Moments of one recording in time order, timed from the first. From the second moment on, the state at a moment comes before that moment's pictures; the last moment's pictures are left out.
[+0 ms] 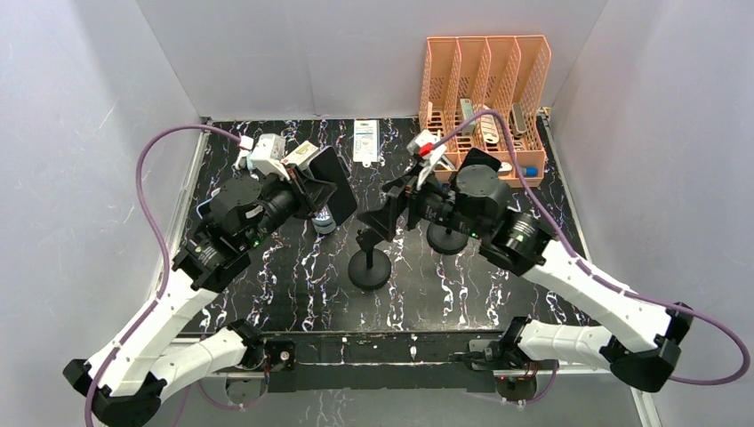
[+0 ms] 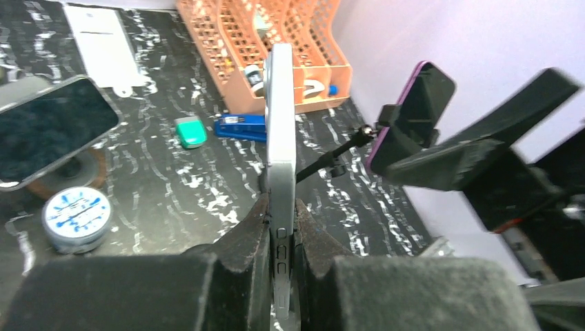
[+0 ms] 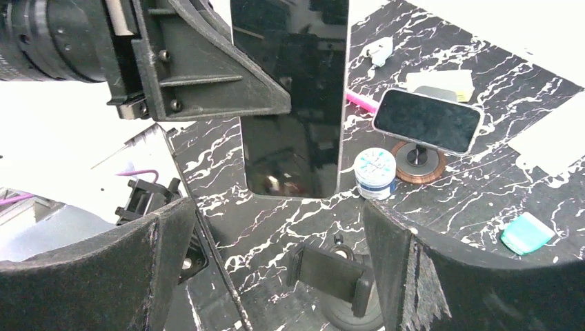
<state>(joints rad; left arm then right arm) -0.68 0.89 1.08 -0.33 -0.04 -0.57 0.97 1.10 1.20 -0.21 -0.15 0.26</state>
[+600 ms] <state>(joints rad) -0.68 0.71 1.09 -0.84 -0.25 -0.43 0.97 0.82 1.08 -0.24 -0.09 0.23</state>
